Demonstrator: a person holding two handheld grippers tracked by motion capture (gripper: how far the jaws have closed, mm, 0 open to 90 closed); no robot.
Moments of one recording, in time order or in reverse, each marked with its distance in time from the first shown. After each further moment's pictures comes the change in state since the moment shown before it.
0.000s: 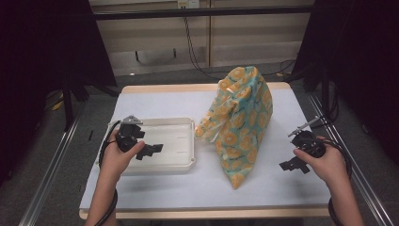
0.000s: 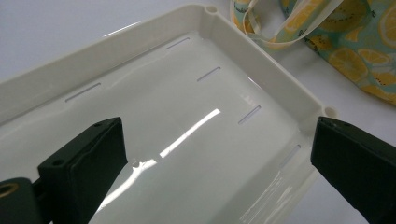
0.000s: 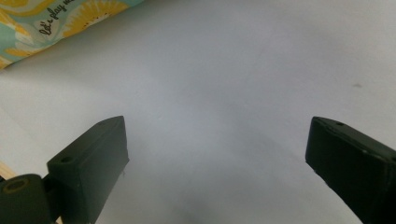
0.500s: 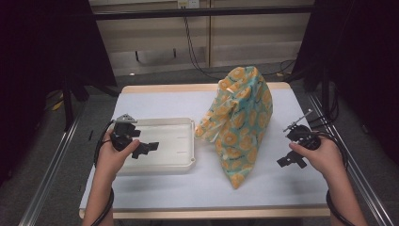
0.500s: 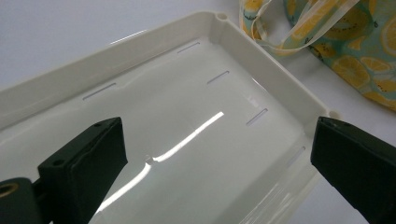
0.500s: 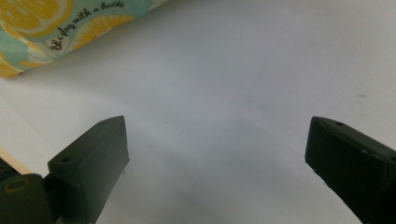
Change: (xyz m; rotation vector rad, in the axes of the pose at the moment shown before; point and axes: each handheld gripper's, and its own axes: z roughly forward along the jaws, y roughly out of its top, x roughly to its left) left arm 0.007 -0.002 -0.008 -0.017 0.013 -0.028; right arm -0.002 0.022 -0.002 0.070 0.027 -0.007
